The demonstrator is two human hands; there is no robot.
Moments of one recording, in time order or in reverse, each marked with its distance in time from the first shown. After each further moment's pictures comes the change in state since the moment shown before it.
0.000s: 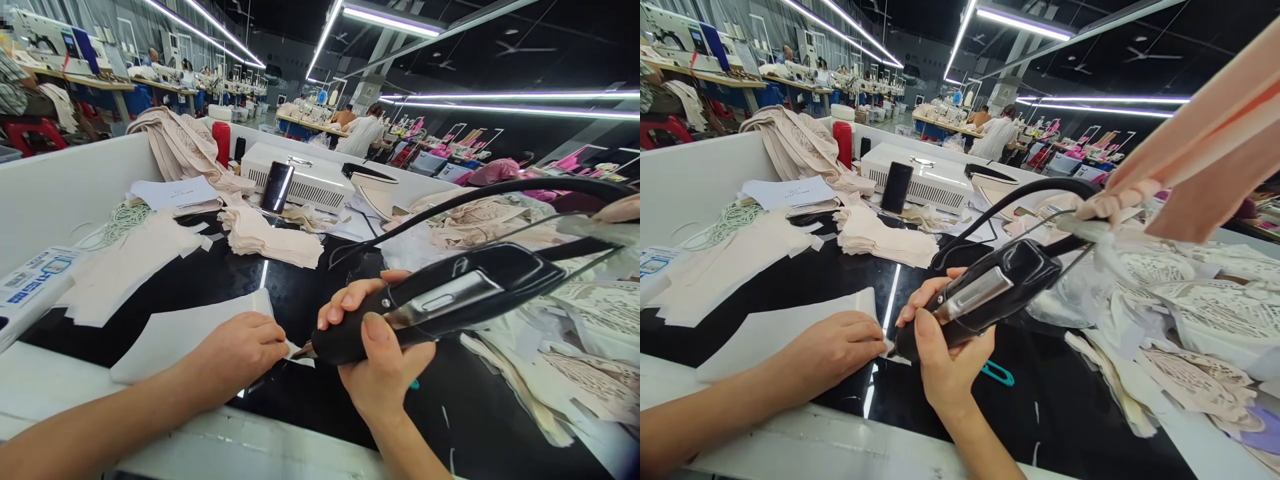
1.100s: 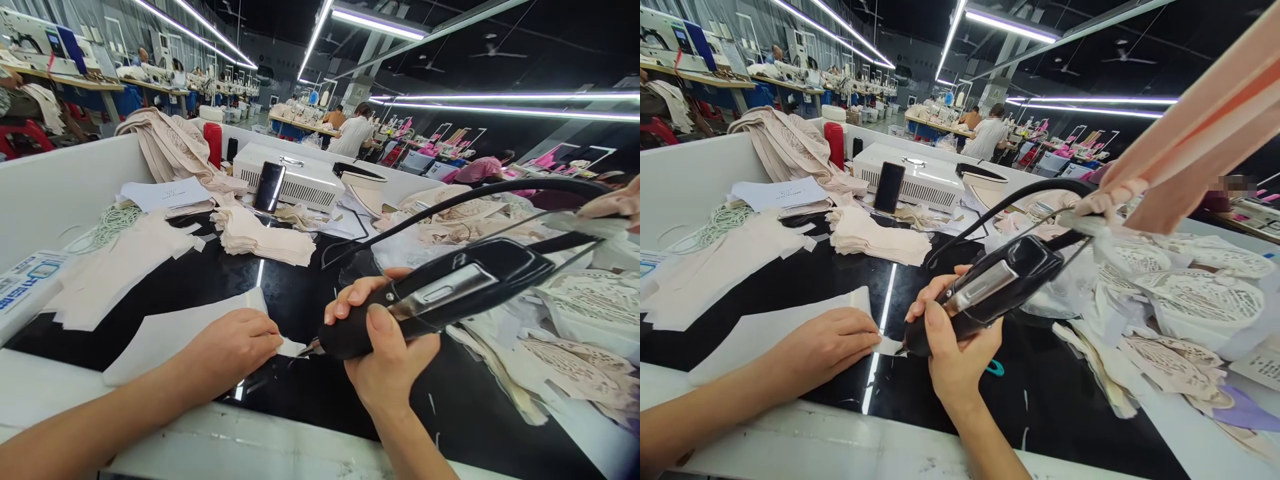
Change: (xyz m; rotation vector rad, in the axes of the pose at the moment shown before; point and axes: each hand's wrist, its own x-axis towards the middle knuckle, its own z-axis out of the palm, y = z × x) left_hand 0.003 0.000 -0.007 -0.031 0.057 0.007; right_hand 0.002 -0.005 -0.014 0.015 0.054 -0.023
